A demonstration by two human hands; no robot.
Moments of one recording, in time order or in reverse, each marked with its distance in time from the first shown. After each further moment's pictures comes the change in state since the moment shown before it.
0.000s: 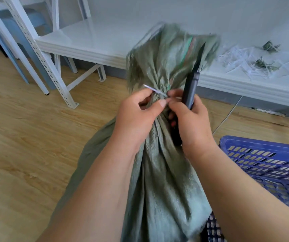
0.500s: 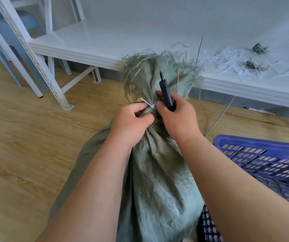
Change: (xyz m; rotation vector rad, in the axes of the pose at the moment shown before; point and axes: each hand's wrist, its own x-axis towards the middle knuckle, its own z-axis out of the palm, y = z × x) left_hand 0.003 -0.017 -0.004 0.182 -0.070 -0.064; right_hand 0.017 0.008 0.004 -0.518 -0.018 -0.067
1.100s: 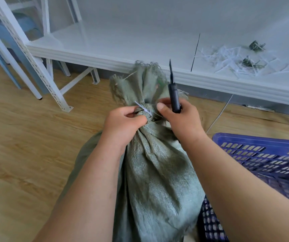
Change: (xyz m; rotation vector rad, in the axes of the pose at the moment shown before) left_hand -0.004 -0.003 -0.011 -0.116 0.002 -0.118; right_hand -0.001 0.013 -0.013 0.198 -0.017 0.096
